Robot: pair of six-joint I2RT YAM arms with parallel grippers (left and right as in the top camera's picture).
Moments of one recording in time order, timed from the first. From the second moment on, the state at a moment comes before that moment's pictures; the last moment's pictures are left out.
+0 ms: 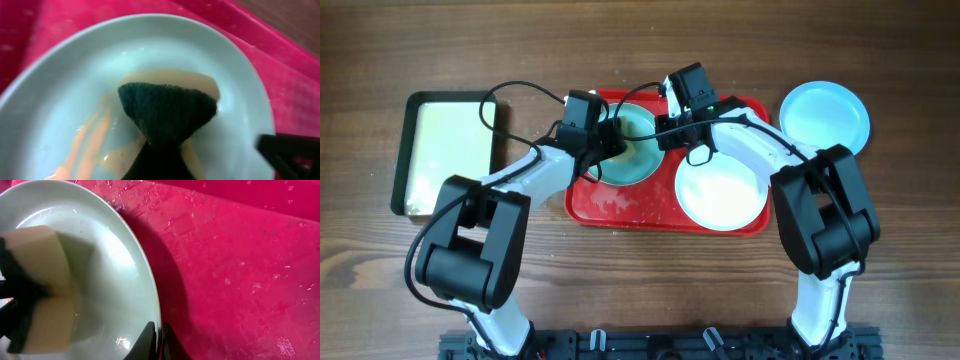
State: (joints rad) left arm -0.34 1.88 0.99 -0.07 0.14 -0.63; right arm 0.44 2.07 1.36 -0.41 -0.19 0.25
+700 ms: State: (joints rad) left arm -0.34 1.89 0.99 0.03 0.02 -0.60; right arm 0.44 2.07 1.36 -0.41 -0.19 0.25
